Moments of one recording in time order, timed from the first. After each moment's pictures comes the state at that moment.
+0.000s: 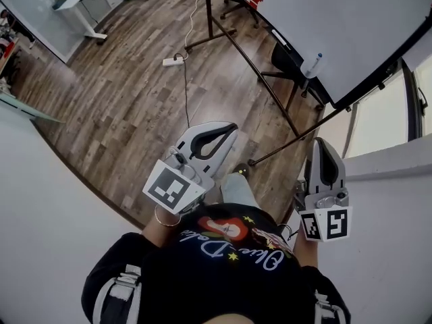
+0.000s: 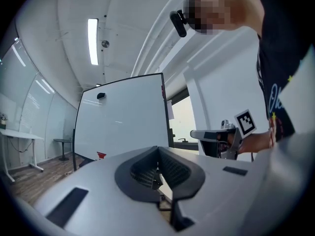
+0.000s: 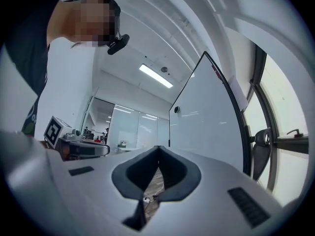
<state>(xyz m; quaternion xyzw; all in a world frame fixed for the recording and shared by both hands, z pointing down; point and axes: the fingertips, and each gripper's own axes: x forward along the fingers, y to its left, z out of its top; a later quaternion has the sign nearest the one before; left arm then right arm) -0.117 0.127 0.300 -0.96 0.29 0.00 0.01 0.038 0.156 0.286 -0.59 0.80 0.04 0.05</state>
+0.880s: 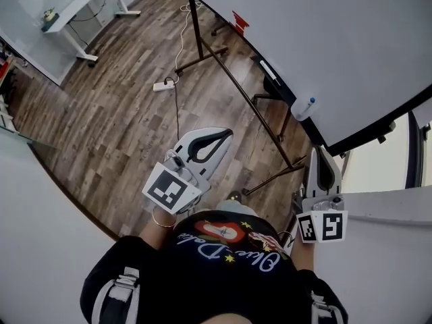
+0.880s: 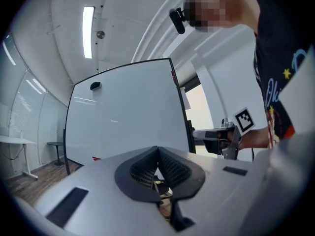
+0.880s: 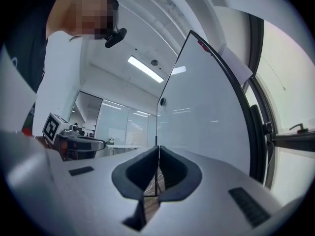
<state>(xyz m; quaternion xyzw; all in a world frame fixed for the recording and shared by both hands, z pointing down) -0.058 -0.043 0.314 -0.96 0.27 -0.02 0.03 0.114 -0.002 0.311 -0.63 0.78 0.03 0.04</state>
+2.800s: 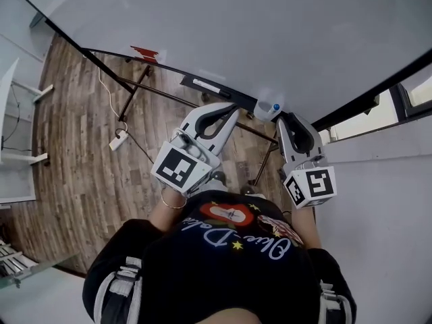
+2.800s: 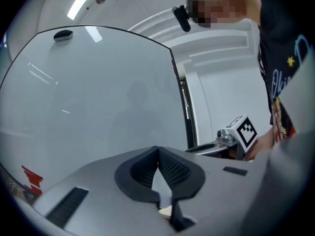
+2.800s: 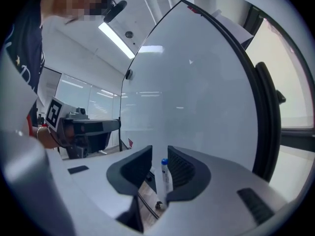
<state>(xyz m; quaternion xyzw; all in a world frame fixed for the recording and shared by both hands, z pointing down) 0.094 -0.199 0.320 -1.00 -0.02 -0.01 0.01 0.172 -0.131 0.366 -0.78 0.62 -0.06 -0.03</state>
